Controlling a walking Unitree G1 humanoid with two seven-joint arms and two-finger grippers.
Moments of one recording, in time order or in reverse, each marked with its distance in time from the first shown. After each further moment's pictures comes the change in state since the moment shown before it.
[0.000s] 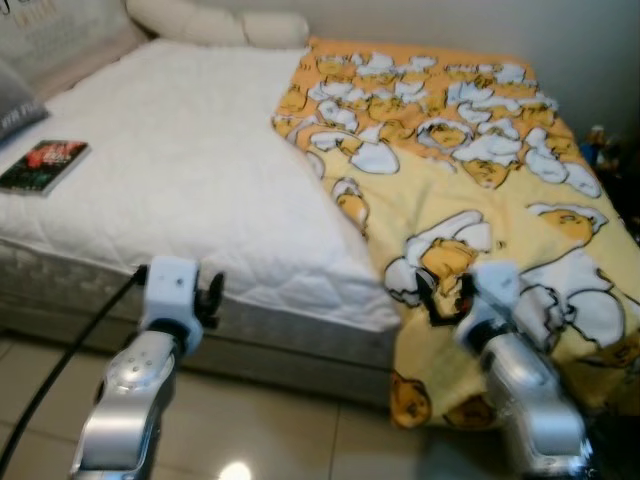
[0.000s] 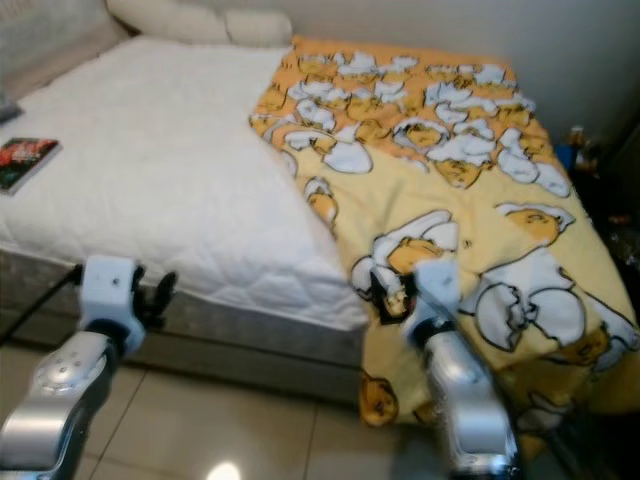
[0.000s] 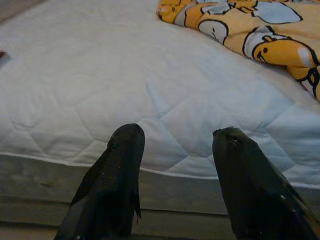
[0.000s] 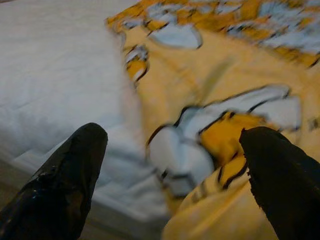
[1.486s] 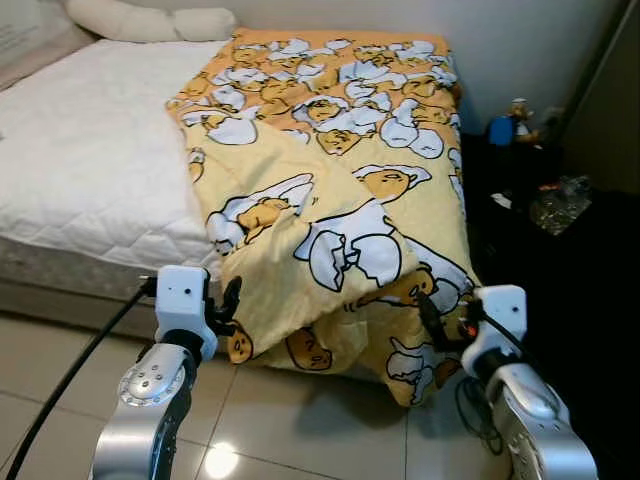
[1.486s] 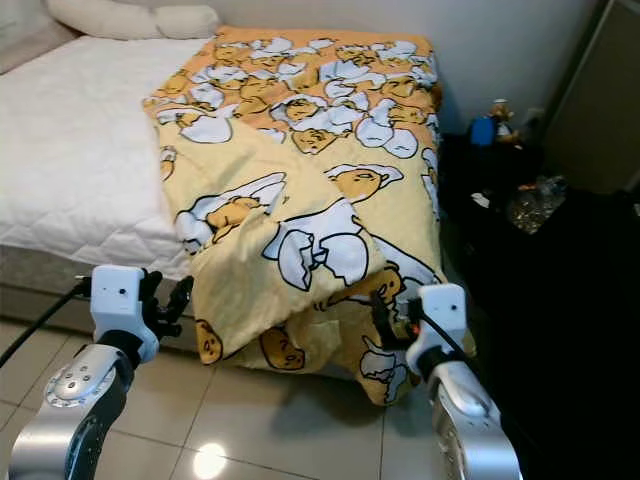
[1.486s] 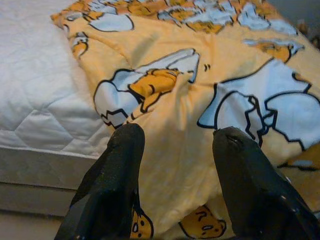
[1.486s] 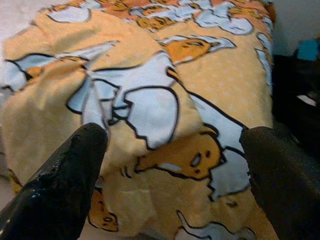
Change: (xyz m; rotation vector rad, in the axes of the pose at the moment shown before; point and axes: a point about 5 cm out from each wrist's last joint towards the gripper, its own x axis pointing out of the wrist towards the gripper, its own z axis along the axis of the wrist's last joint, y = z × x) left arm -0.010 -0.023 -0.002 -0.143 -0.039 -0.051; right arm -0.022 -0.005 -0.005 -0.012 -0.006 -0.001
